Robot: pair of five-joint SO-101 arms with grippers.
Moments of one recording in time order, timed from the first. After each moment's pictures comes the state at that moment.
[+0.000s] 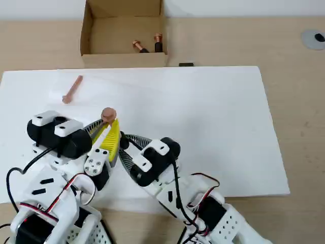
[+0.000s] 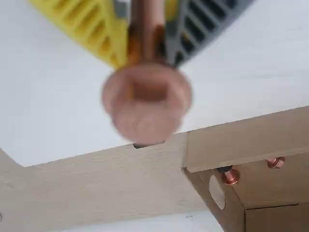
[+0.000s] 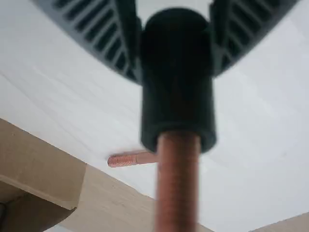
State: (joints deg) left arm 22.8 -98.5 57.7 58.5 -3.6; right arm -52.4 -103.4 96.9 23.8 -7.1
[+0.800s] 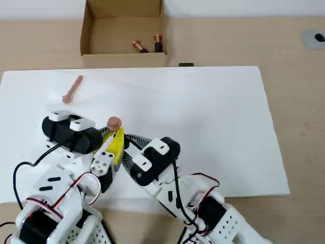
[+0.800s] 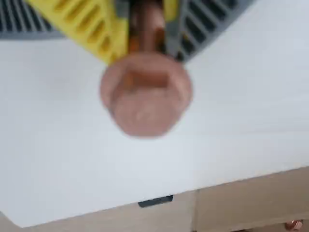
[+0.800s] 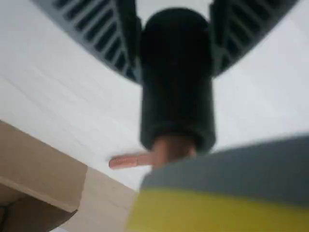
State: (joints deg) left arm 25.2 -98.6 60.8 63.5 -2.7; right arm -52.4 -103.4 96.9 23.8 -7.2
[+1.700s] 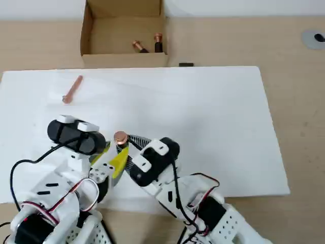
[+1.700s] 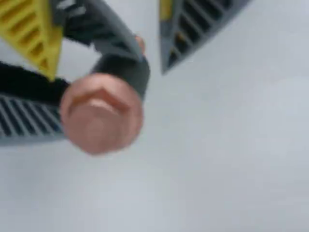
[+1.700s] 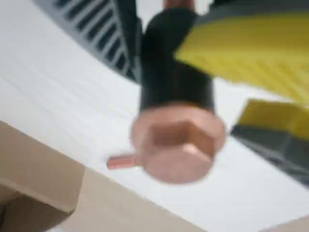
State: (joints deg) left arm 25.1 -98.7 57.6 78.8 -2.9; right arm -52.5 -103.5 97.0 23.7 -7.1
